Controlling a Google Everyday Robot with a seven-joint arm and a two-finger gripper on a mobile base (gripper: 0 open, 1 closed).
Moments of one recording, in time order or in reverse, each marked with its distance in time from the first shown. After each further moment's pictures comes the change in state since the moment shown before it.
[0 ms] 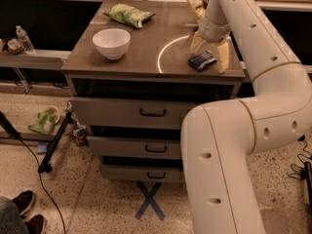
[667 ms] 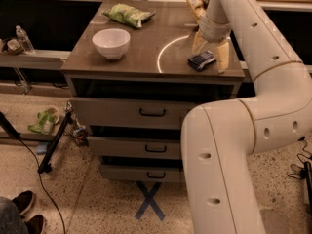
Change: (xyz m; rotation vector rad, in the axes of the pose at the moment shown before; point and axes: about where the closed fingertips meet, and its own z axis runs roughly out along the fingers) arm -0.001 0.000 -0.004 0.000 -0.001 0.000
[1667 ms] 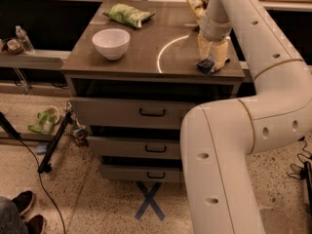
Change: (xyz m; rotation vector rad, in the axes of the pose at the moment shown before) arm -0.001 0.000 -0.006 0.000 0.001 0.000
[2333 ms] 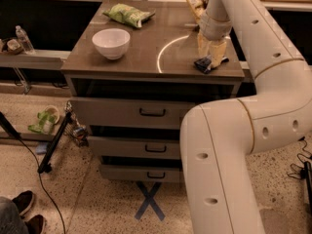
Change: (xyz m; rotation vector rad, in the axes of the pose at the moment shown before) arm -0.001 0.000 -0.002 0.001 0.000 0.000
